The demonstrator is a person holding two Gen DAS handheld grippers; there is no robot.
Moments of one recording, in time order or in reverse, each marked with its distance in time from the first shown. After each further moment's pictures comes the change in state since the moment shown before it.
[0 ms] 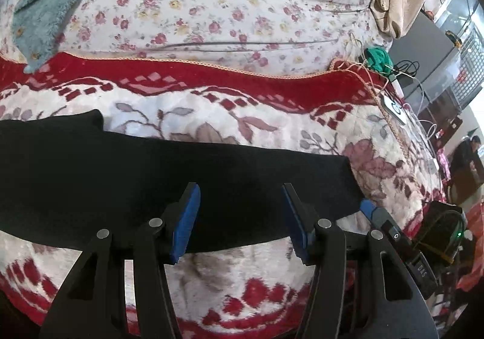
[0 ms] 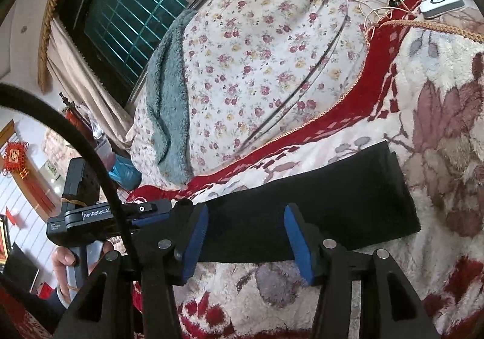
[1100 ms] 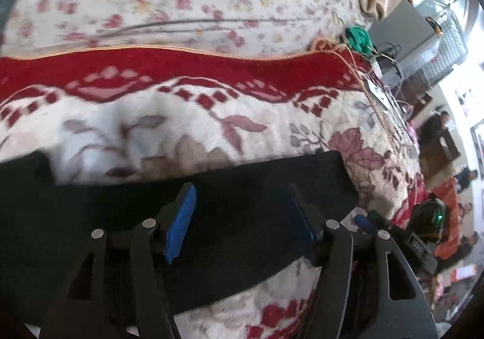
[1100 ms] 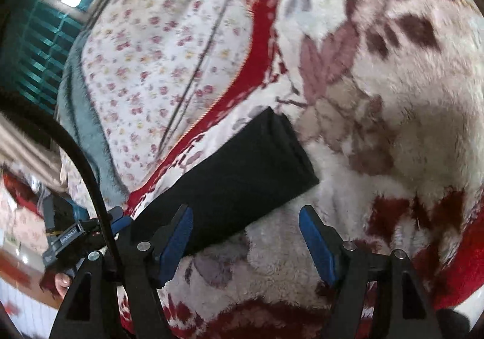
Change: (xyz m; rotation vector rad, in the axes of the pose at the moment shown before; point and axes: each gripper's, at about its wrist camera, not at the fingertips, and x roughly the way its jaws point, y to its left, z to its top) left arm 0.065 0.026 0.049 0.083 0.178 -0.225; right arm -0.025 -0.049 -0.005 0.382 0.077 -0.349
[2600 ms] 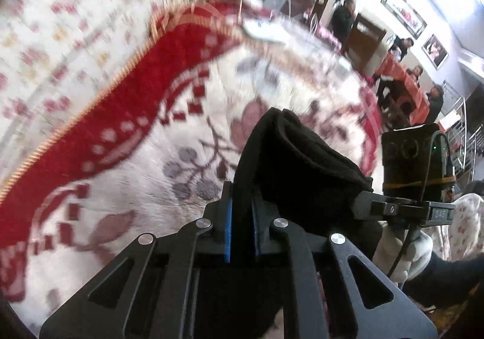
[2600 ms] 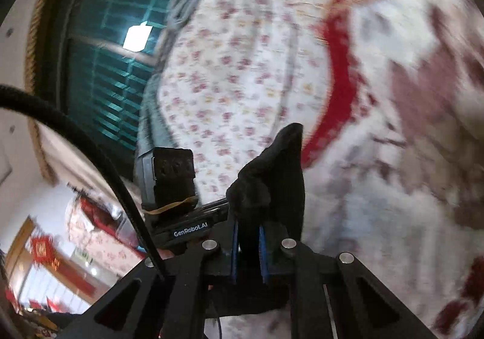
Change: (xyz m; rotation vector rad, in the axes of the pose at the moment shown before) left arm 0.055 -0.115 0.048 0.598 0.131 -0.270; right arm -0.003 0.043 0.026 -0.028 -0.169 0.504
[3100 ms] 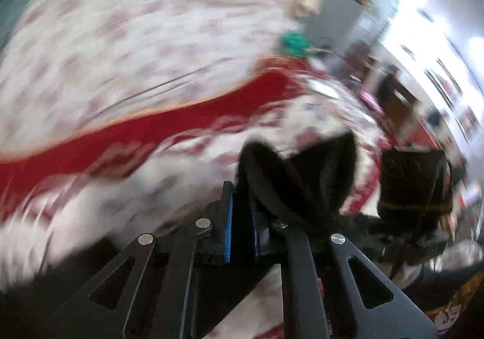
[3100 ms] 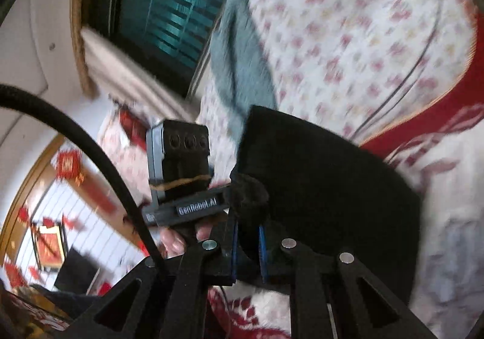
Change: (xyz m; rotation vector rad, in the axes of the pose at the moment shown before) left arm -0.174 0.076 -0.131 -0.338 -0.208 0.217; right arm 0.147 0.125 -0.095 -0.218 0.379 0.186
